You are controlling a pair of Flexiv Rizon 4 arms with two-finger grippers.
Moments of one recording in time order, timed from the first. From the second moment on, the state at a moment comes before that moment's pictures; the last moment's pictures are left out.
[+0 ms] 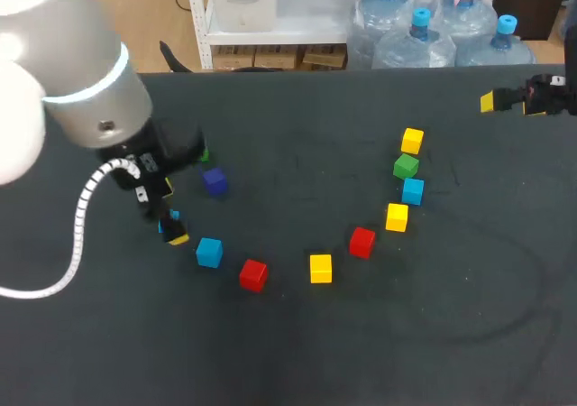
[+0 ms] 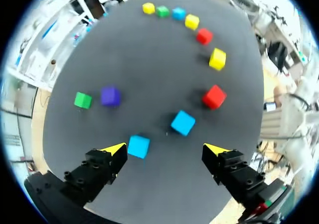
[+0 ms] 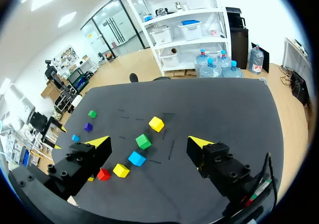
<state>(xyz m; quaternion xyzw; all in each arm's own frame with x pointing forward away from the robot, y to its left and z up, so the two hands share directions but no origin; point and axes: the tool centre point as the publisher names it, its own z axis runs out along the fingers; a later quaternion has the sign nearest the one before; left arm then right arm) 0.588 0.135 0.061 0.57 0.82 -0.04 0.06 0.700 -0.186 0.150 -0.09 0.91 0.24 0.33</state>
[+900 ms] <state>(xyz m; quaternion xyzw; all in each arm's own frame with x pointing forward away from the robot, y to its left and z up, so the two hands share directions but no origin) 0.597 0.130 0.042 0.59 0.80 0.06 -0.02 0.700 -0.186 0.150 -0.09 0.91 0.24 0.33</state>
